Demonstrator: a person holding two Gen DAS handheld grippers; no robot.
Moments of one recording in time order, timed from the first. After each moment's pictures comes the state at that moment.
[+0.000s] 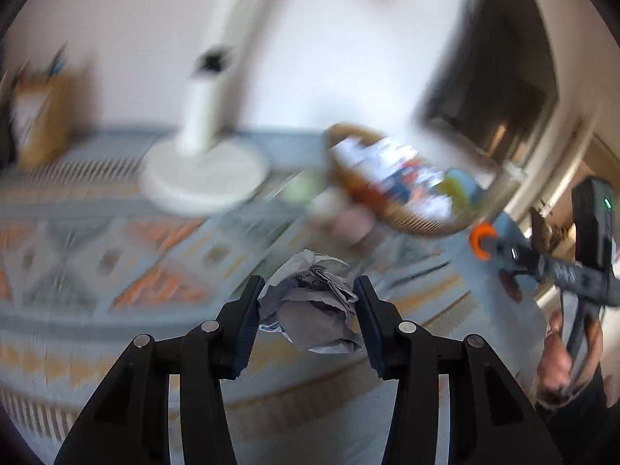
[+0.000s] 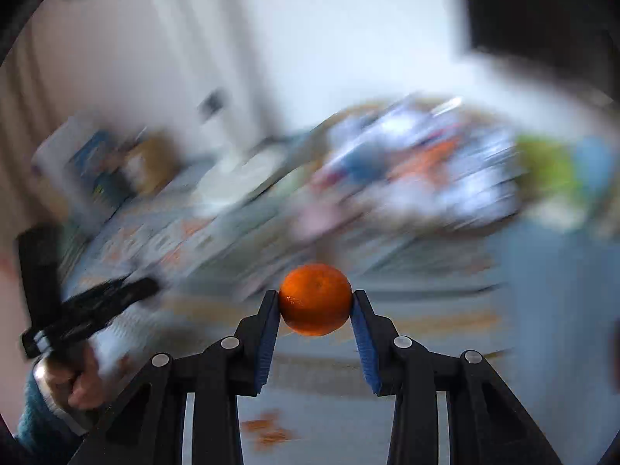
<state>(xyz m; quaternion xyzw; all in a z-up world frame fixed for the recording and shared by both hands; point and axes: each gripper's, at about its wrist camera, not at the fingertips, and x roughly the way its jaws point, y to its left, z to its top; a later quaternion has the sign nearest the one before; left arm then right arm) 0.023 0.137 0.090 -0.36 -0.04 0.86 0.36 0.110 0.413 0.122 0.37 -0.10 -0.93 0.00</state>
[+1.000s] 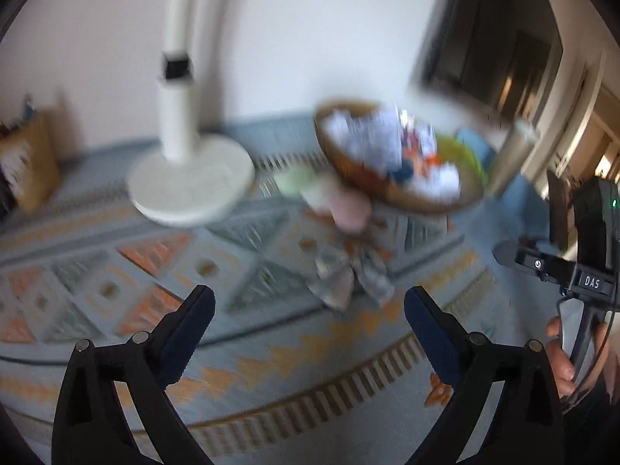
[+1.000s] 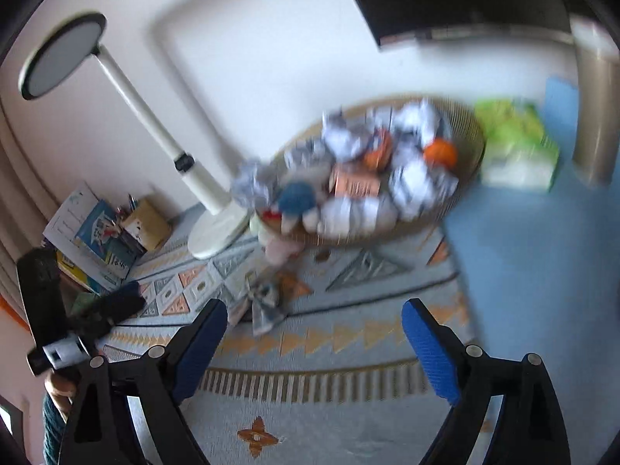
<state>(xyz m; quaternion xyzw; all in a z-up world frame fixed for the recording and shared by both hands) 0.006 0.168 0.079 -0.41 0.04 0.84 0.34 0.118 0.440 0.077 0.37 -0.22 -0.90 0.05</state>
